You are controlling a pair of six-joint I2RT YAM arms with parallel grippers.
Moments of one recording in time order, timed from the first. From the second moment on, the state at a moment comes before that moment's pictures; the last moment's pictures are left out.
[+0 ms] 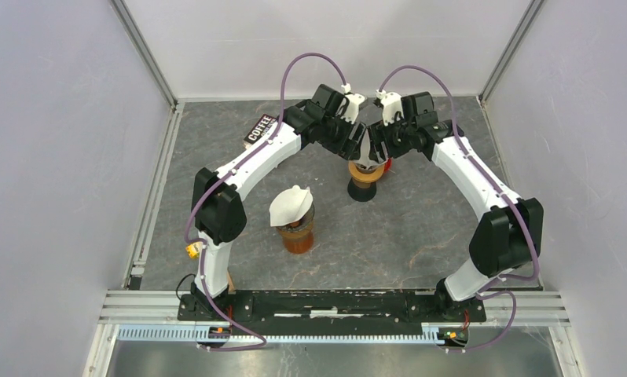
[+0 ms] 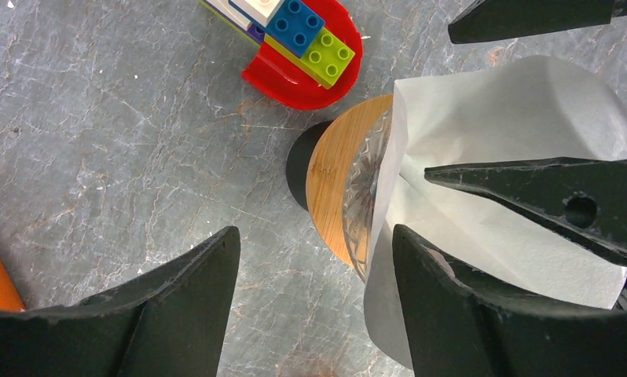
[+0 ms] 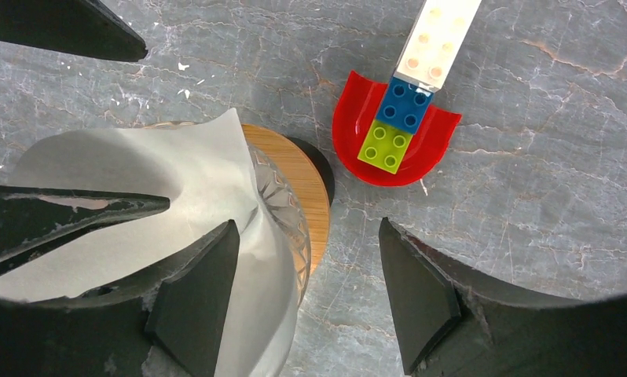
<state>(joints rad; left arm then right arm) -0.68 2.04 1.97 -0.73 0.23 -0.05 0.30 1.60 1.41 -0.63 -0.25 -0.12</state>
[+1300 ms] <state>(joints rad) -0.70 2.07 2.02 -0.78 0.22 -0.01 0.26 1.54 1.39 -0.61 -0.37 -0.18</state>
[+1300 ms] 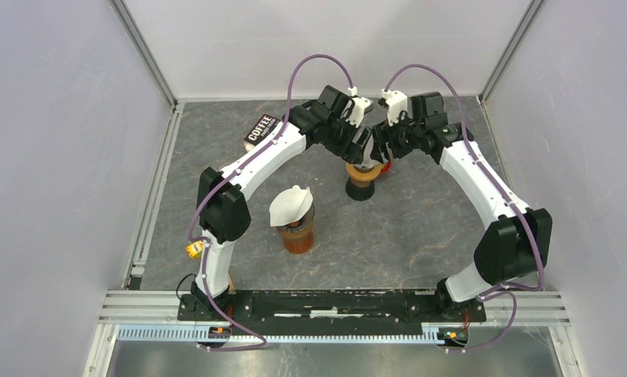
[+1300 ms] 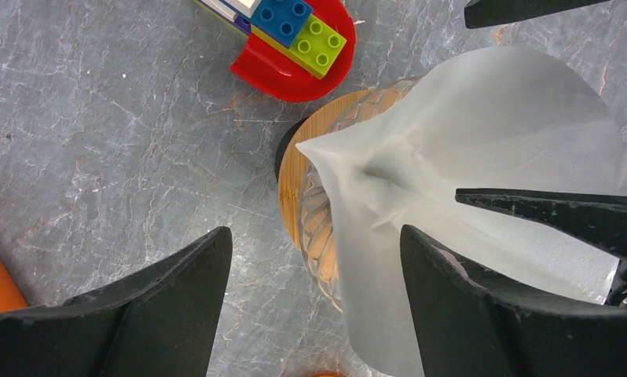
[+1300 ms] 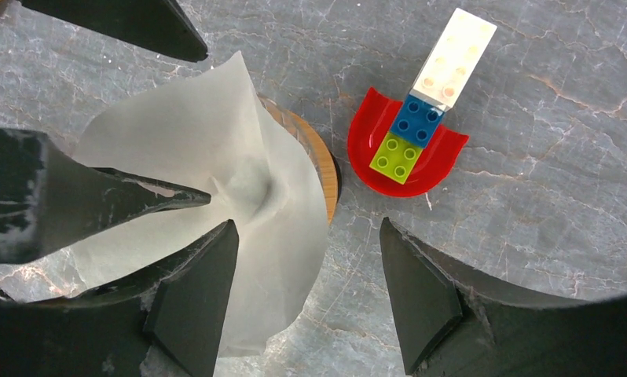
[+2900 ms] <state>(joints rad) -0.62 1.91 1.92 -0.69 0.43 -0.08 0.26 1.54 1.44 -0.61 -0.38 -0.18</state>
